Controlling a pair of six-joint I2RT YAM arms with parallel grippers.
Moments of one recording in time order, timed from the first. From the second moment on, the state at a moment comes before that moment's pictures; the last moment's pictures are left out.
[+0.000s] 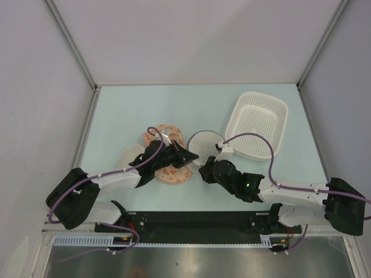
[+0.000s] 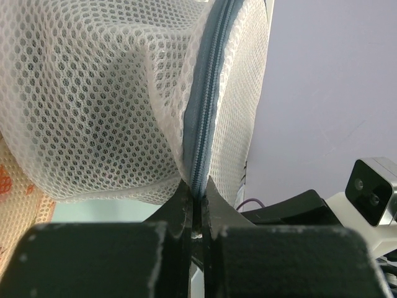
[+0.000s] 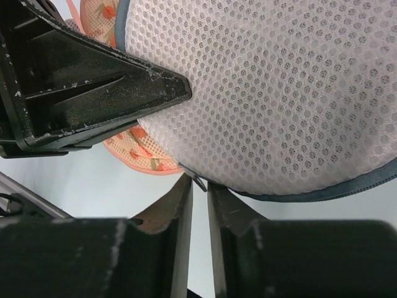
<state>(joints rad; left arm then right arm) -0.72 1.33 0.49 0.48 0.21 -1.26 1.13 1.15 0.56 0.05 0.45 0.86</state>
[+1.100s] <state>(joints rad) -0.63 1.45 0.74 0.22 0.37 -0.95 1.15 1.05 0.56 -0.11 0.54 0.89</state>
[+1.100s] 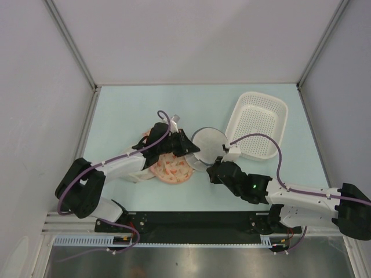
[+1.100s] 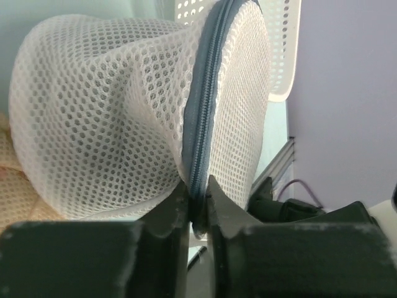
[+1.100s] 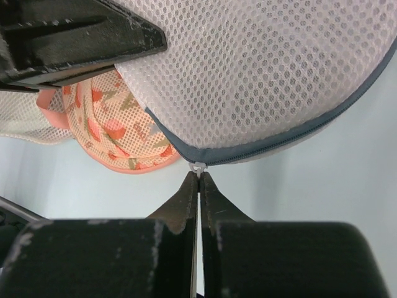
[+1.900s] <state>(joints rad) -0.72 1.09 0.56 -0.01 0.23 -0.80 1.19 1.19 0.61 -0.05 0.50 0.88</state>
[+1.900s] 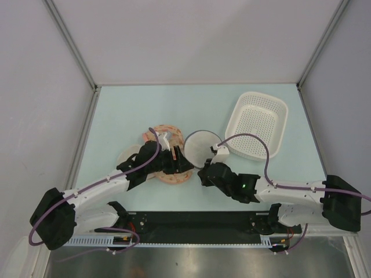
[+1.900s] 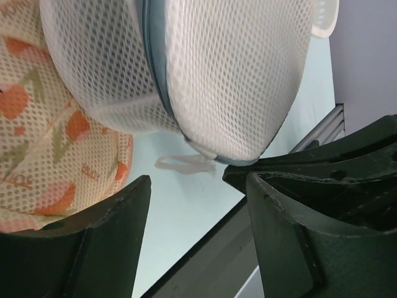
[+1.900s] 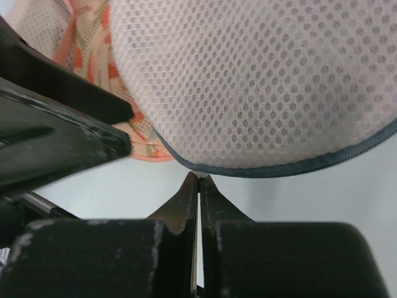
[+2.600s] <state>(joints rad) -0.77 1.19 0.52 0.16 0.23 -0.90 1.22 1.23 0.63 0.02 0.47 0.86</state>
